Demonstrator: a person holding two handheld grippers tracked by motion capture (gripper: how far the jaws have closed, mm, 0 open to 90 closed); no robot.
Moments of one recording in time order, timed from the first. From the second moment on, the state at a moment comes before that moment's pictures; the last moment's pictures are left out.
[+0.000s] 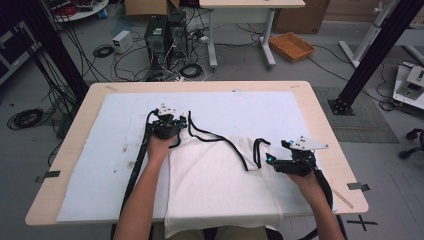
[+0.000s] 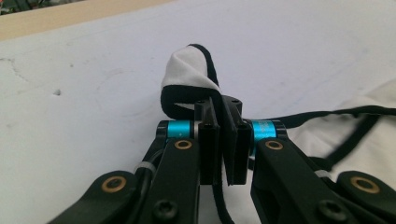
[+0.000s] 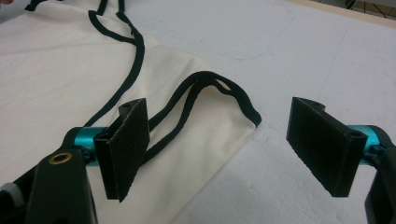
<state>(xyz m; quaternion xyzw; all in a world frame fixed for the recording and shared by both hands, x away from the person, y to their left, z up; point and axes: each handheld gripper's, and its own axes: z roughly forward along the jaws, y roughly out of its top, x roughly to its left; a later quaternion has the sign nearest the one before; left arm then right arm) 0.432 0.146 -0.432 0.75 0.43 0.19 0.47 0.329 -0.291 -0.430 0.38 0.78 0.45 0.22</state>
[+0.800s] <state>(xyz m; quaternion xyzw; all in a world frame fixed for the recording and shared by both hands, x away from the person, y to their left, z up) 0.332 0.168 -0.441 0.75 0.33 0.15 0.55 0.322 -0.283 -0.429 0.38 0.78 0.44 0.22</state>
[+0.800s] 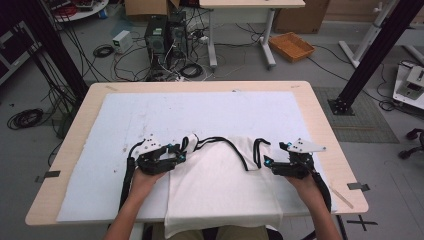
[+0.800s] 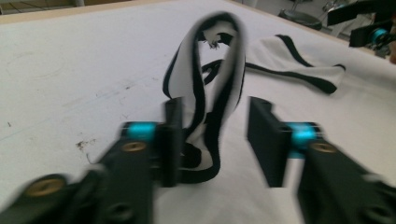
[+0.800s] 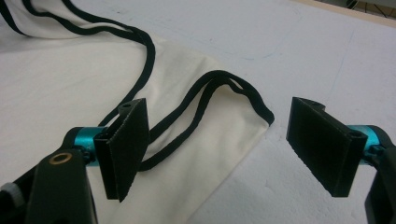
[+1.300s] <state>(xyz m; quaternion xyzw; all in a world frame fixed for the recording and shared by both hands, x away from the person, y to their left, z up) 0.328 0.155 -0.435 0.75 0.33 0.15 0.55 0.319 -0.283 -0.430 0.38 0.78 0.44 0.22</state>
